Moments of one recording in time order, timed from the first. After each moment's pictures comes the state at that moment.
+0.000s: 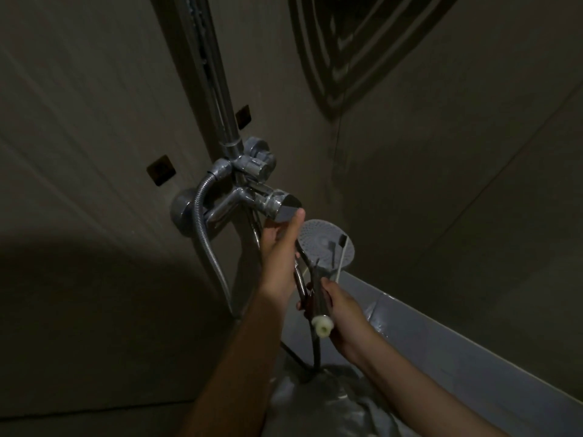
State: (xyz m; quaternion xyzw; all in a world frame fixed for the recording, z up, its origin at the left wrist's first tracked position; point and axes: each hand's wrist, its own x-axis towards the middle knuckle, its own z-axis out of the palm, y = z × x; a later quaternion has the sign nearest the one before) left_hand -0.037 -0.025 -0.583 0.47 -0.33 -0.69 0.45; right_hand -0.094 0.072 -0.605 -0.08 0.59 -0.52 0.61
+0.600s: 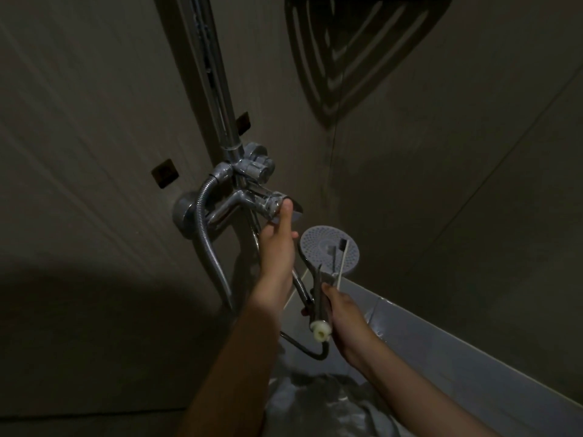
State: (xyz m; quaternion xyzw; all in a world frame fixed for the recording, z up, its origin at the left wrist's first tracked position) left_hand -0.037 -0.019 -0.551 0.53 -0.39 -0.63 0.43; right_hand -0.089 0.082 -0.594 -0.10 0.62 -0.52 0.59
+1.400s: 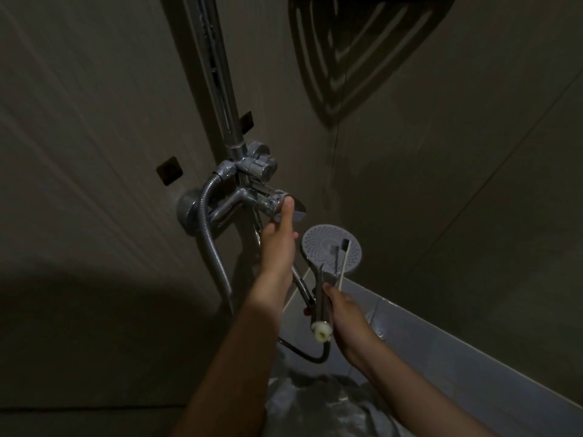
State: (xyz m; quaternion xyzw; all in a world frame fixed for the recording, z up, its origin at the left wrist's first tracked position) left_hand -0.034 -0.018 -0.548 0.56 -0.39 -0.62 0.39; right_hand -0.086 0.084 -0.596 -0.10 0.63 -0.53 0.56
